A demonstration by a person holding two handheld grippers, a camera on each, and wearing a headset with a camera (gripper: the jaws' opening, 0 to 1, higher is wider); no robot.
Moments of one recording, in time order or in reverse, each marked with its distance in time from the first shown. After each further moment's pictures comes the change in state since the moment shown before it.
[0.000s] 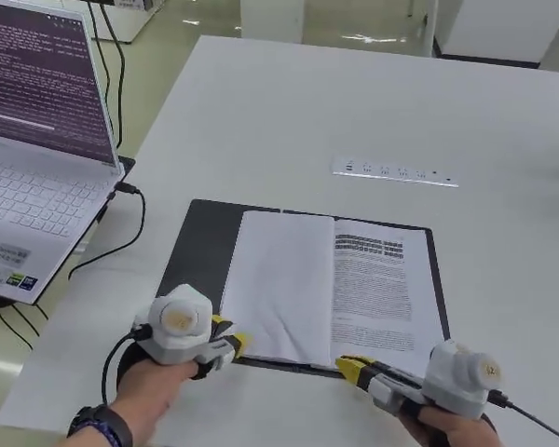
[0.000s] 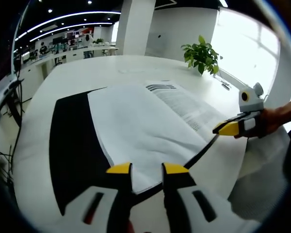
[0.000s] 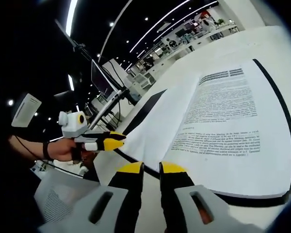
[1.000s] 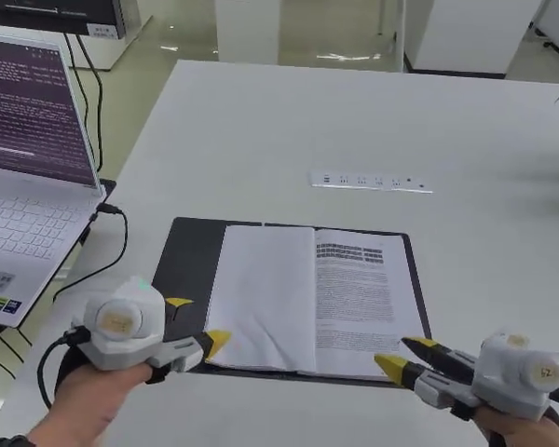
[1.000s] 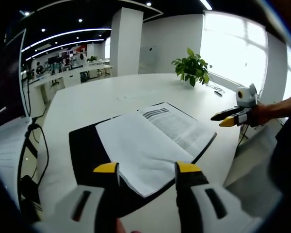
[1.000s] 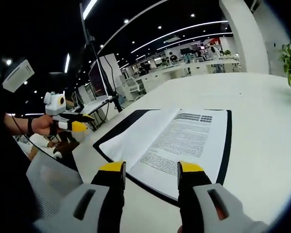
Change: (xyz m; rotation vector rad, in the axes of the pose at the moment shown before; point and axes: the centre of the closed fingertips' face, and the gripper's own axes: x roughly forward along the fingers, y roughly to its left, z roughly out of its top) left arm -0.071 -0.006 0.061 0.113 -0.127 -0.005; right arm -0.086 -0.016 0.054 -0.275 -0.077 -0.199
